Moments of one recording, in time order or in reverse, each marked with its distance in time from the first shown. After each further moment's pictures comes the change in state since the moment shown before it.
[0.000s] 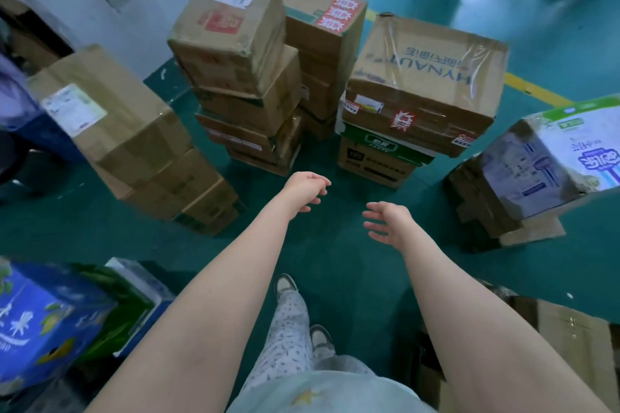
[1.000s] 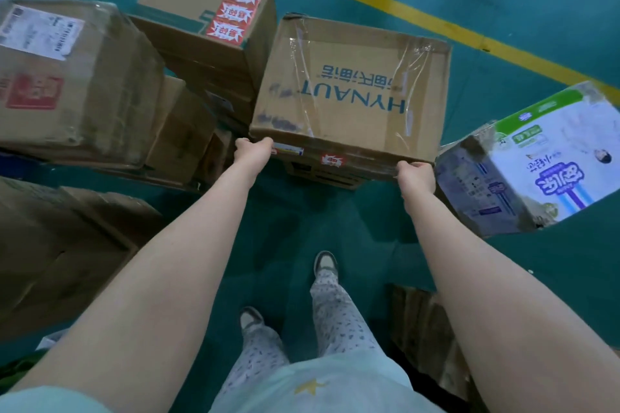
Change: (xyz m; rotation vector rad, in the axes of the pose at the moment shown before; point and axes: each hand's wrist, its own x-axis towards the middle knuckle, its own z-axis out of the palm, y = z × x) left_hand 0.225 0.191 0.054 -0.063 0.121 -0.200; right_hand 0.168 -0.198 -0.135 -0.041 0.547 -0.060
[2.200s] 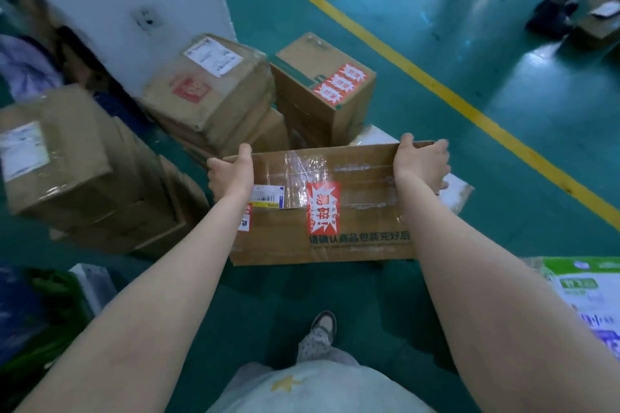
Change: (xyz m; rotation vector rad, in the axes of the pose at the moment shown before) left_hand -0.068 -0.037 -0.081 -0.424 0.742 0.048; right_hand -0.070 -0.138 0.036 -0.244 0.000 -0.609
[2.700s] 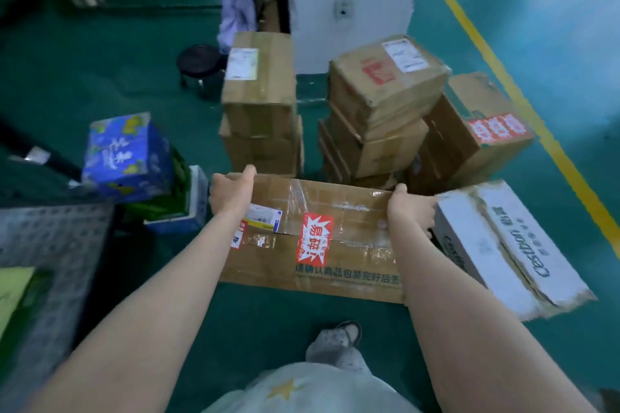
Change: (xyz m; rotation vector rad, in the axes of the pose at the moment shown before) left_hand -0.025 -0.165 -0.214 -0.138 0.359 -0.295; right_hand -0.204 0.010 0.093 -0.180 -0.428 -0.112
